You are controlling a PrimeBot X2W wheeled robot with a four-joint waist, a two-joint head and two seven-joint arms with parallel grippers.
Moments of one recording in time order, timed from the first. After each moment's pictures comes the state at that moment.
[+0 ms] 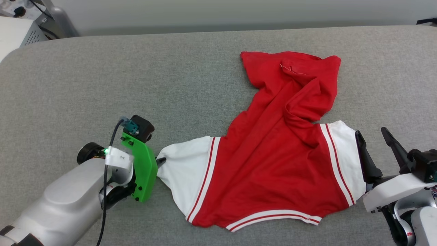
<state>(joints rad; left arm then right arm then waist) -0.78 0.59 -1.16 0.50 -1.07 -0.13 0.31 -0.13 -0.26 0.06 0.13 0.30 0.13 -0.16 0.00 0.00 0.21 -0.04</state>
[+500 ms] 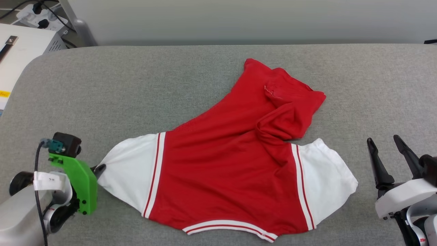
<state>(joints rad) -0.62 0.80 -1.05 0.48 -1.16 -0.04 0.12 -0.08 -0.29 0.02 0.11 0.30 0.13 -0.12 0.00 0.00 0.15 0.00</state>
